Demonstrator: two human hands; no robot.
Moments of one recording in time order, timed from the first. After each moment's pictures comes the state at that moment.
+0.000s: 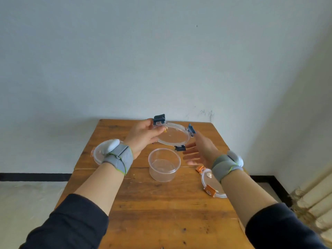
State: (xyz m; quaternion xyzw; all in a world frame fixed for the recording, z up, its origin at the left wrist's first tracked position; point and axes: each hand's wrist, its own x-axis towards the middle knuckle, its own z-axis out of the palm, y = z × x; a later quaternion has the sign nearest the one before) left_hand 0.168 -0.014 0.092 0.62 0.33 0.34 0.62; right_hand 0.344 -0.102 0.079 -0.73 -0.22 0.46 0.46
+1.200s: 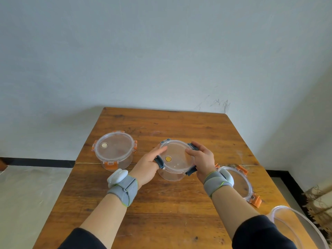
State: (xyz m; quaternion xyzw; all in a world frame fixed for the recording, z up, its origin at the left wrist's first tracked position) left_hand 0.157 -0.008 -0.021 0.70 0.39 0.19 0.56; right_hand 0.336 -0.061 -0.028 -0.63 -0.15 0.42 0.63
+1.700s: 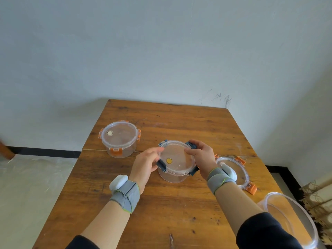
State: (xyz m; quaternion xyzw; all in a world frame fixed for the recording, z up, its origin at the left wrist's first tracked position) left_hand 0.137 -0.062 -0.017 0.51 0.46 0.32 0.66; right_hand 0.326 -0.091 -0.031 -0.67 -0.22 0.43 0.56
